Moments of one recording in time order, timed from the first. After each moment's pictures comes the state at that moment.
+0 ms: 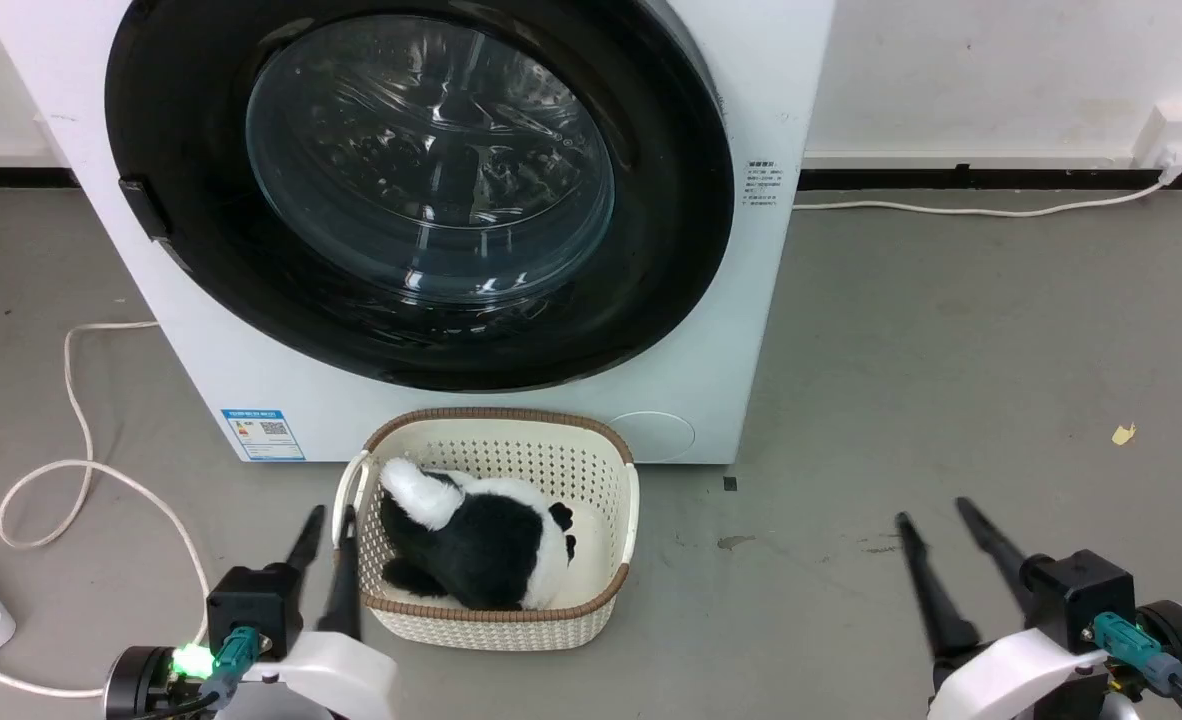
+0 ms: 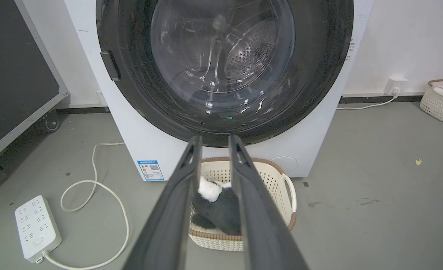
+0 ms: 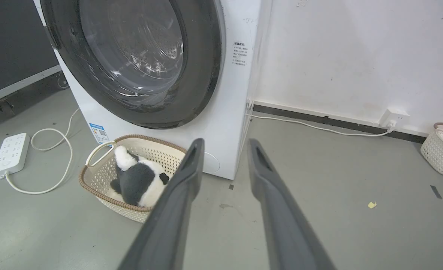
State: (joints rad) left arm 0.01 0.05 0.00 0.00 -0.01 0.00 0.00; right arm 0.01 -0.05 0.00 0.00 0.01 0.13 0.00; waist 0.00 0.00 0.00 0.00
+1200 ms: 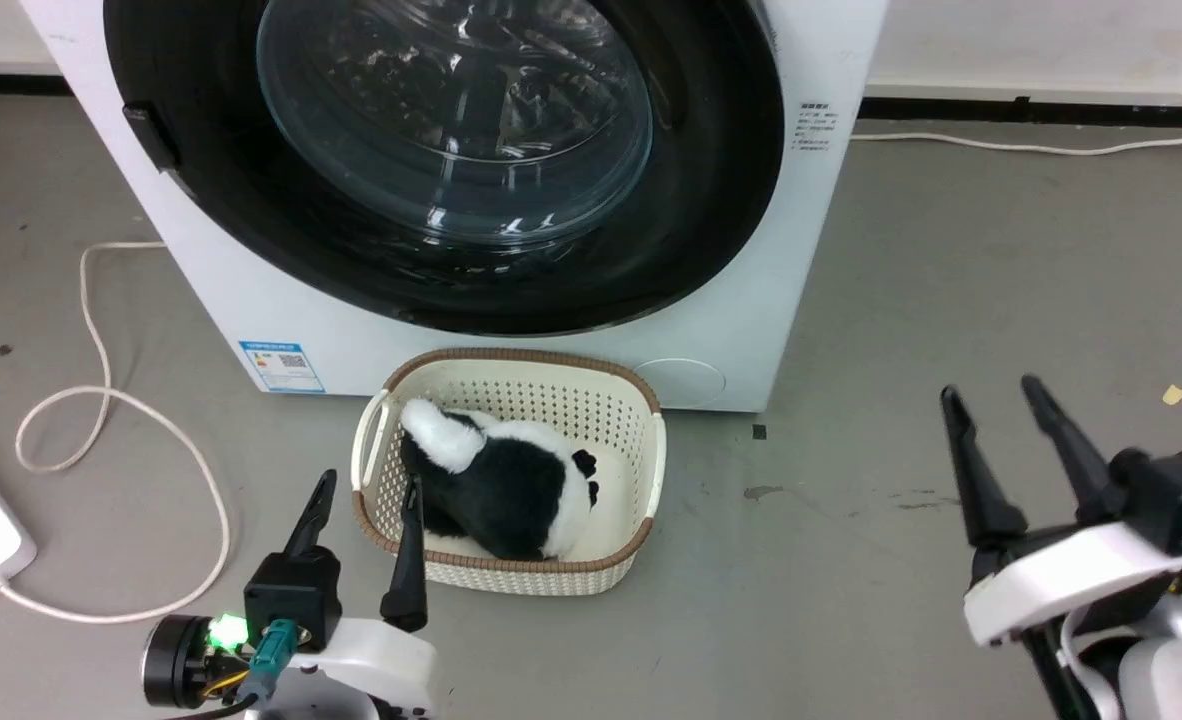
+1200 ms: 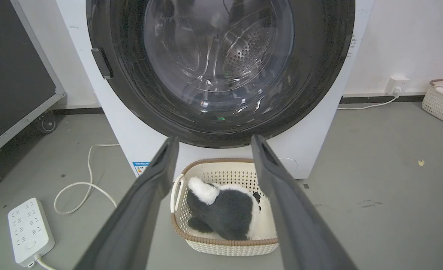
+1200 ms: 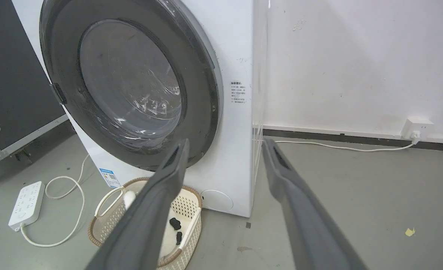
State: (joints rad) left arm -0.03 0.05 -0.08 0.01 -0.01 0.04 -0.07; right arm -0.13 -0.11 0.00 -0.02 0.20 0.13 -0.01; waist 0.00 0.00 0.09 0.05
